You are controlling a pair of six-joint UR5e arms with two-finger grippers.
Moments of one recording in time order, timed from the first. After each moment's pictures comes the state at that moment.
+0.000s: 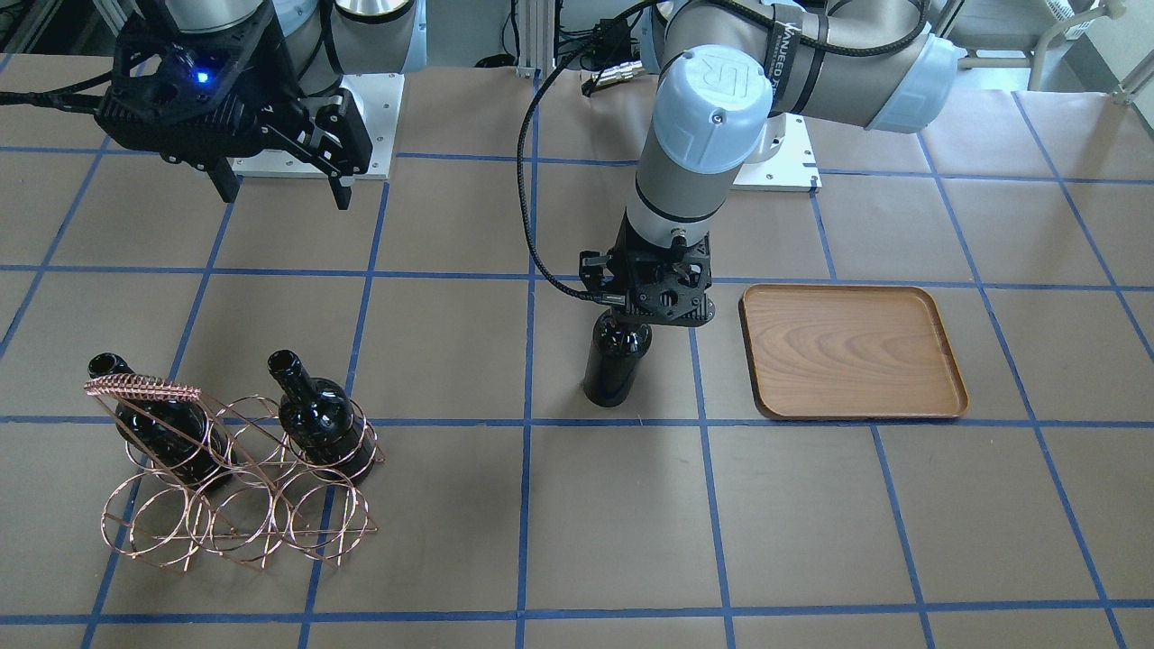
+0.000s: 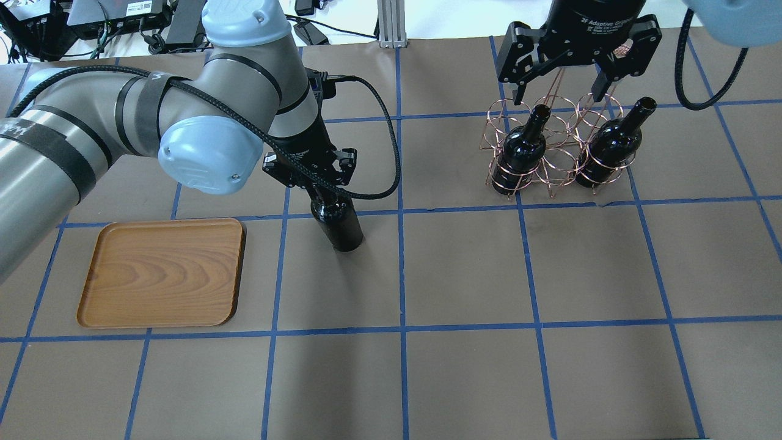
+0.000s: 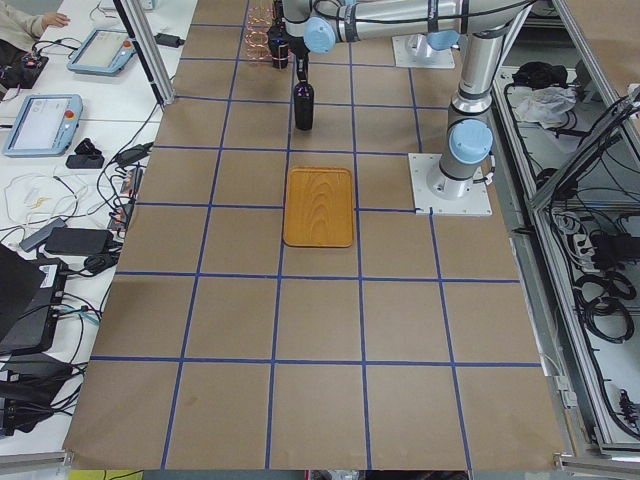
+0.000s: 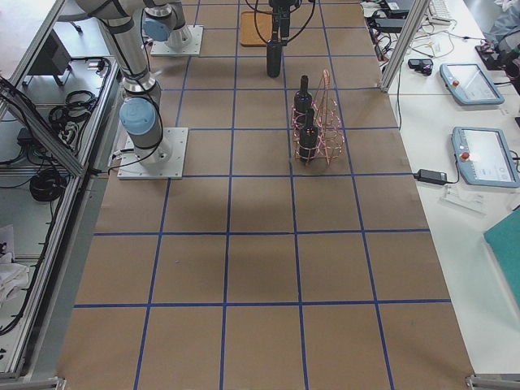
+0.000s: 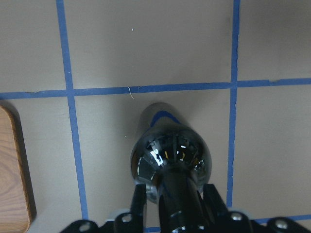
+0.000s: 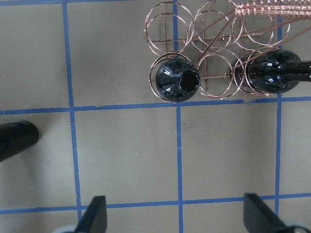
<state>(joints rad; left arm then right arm) -1.79 -1.75 -1.67 -1.34 1.51 -0.18 1.67 -1.52 1.37 -1.47 -1.60 0.13</state>
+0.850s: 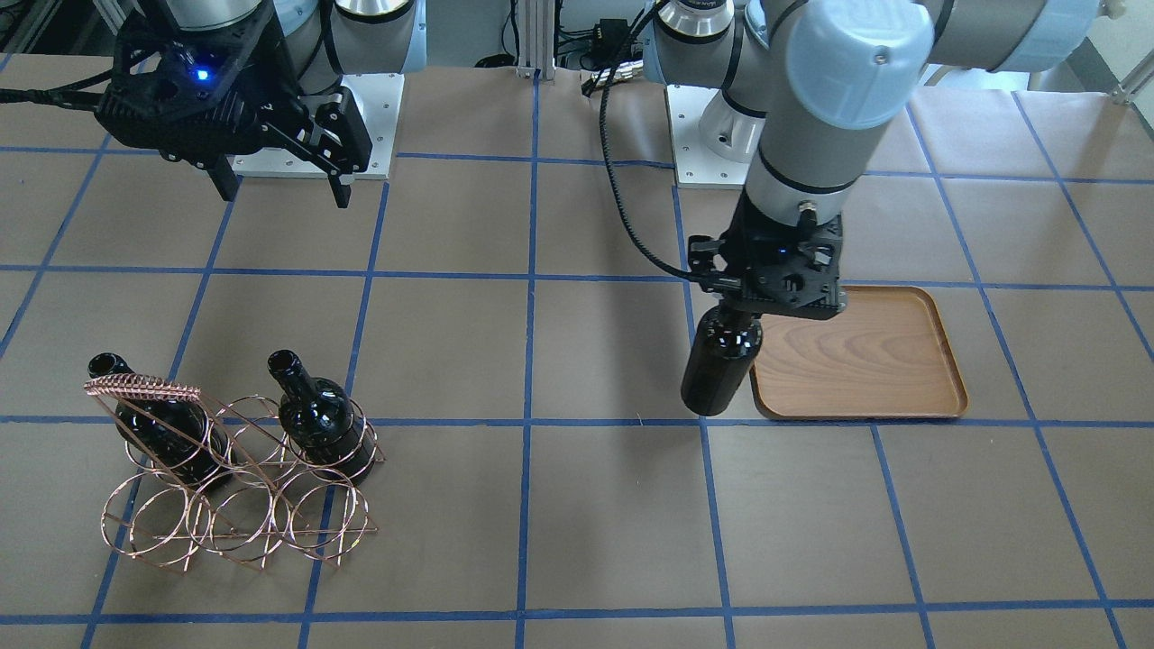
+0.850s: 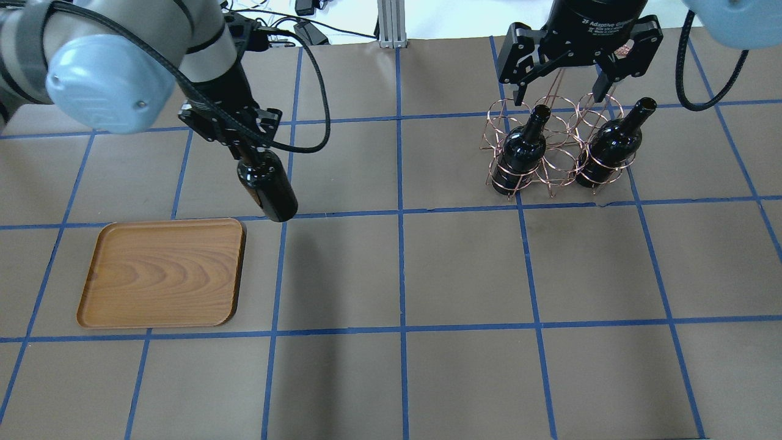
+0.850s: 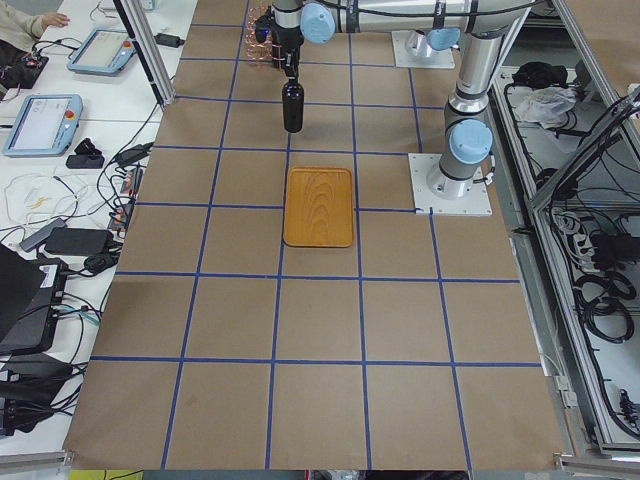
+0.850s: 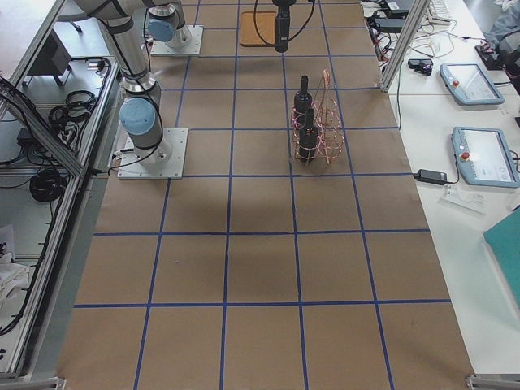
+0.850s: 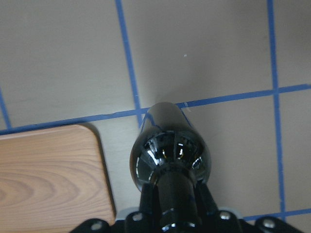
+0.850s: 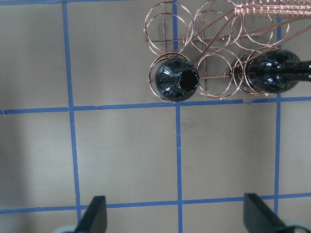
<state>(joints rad) -1.60 -1.70 -1.54 -1.52 1.65 0.13 1.67 -1.52 1.37 -1.47 -1.60 0.13</state>
